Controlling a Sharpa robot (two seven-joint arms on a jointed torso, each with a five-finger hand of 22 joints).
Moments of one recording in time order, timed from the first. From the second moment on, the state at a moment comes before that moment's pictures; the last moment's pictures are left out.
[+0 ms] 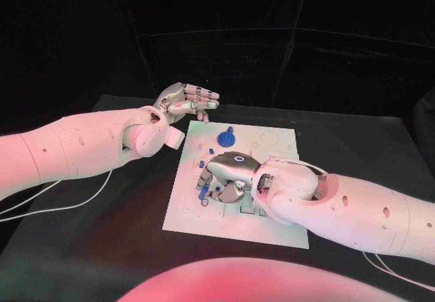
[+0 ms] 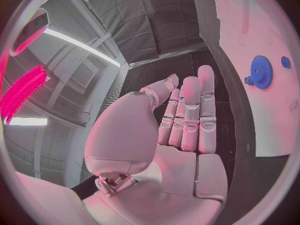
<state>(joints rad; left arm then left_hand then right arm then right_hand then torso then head) 1.25 -0.80 -0.15 1.31 -0.11 -0.13 0.44 1.33 -0.12 0.49 -0.12 0.05 0.99 0.18 0.15 0.07 1.05 0.11 0.25 0.07 1.20 0.02 0.95 0.52 0.17 1.20 0.11 0.60 0.65 1.03 -0.53 -0.02 1.65 -1.68 -0.16 -0.04 1.37 -0.11 0.56 -0.08 0.12 1.12 0.14 0.08 0.08 1.22 0.07 0.14 0.07 1.46 -0.01 1.16 0.97 0.12 1.33 0.08 1.22 0.82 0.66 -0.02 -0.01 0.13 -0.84</state>
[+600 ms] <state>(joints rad) 1.25 -0.79 -0.15 1.31 -0.11 -0.13 0.44 1.33 -0.12 0.49 -0.12 0.05 0.99 0.18 0.15 0.07 1.05 0.11 0.25 0.07 1.20 0.02 0.95 0.51 0.17 1.19 0.11 0.60 0.65 1.02 -0.52 -0.02 1.63 -1.73 -0.10 -0.04 1.37 -0.11 0.56 -0.08 0.12 1.12 0.14 0.08 0.08 1.22 0.07 0.14 0.07 1.46 -0.01 1.16 0.97 0.12 1.33 0.08 1.22 0.82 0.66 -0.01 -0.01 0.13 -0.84</state>
